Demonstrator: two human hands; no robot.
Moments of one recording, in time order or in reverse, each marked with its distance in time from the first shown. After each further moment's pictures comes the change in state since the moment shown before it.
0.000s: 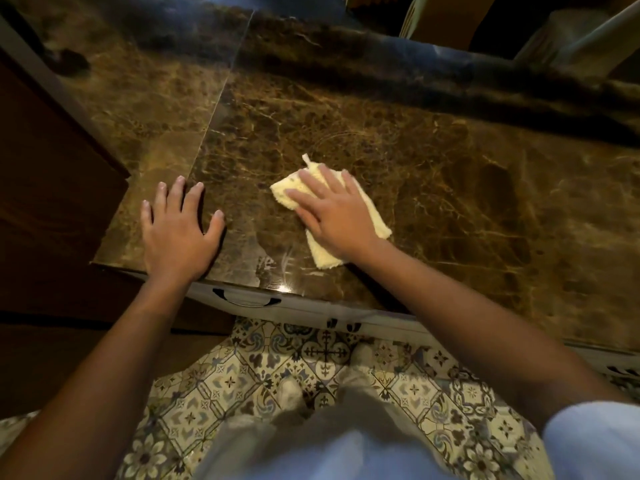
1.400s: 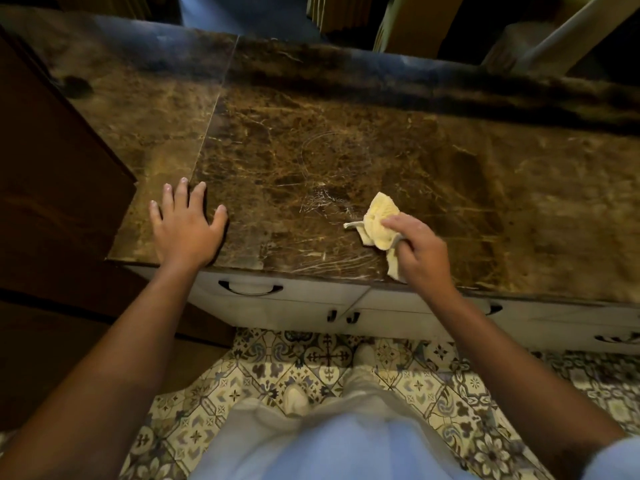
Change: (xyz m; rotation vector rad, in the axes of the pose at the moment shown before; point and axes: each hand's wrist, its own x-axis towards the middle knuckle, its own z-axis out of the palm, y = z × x) left_hand -0.002 0.004 -0.009 0.025 -0.068 0.005; right_hand -0.163 0.020 -0.035 0.554 0.343 0.519
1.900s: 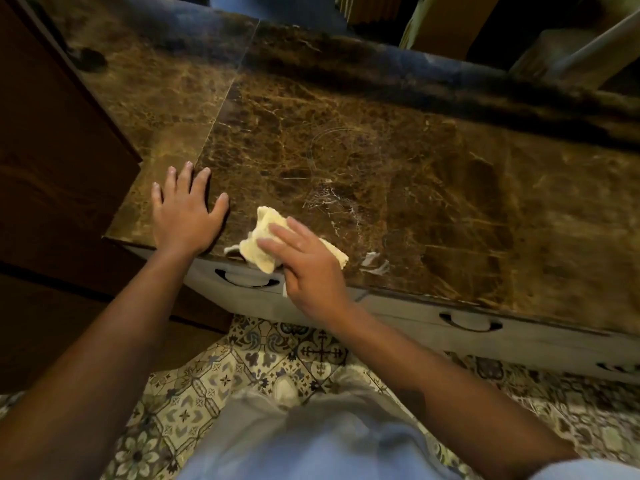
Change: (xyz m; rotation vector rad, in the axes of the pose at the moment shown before) left_hand 0.003 -0.003 0.008 -0.007 0.013 -0.017; right_hand -0.022 -0.099 0.097 0.039 -0.247 -0.426
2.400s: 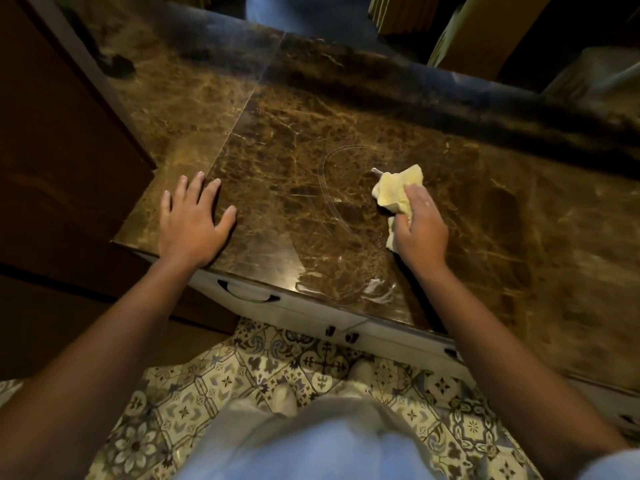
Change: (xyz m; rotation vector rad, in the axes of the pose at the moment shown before) left_hand 0.000 0.000 -0.003 0.018 -0.004 0.000; right_hand 0.055 0.148 -0.097 -0.204 0.191 0.411
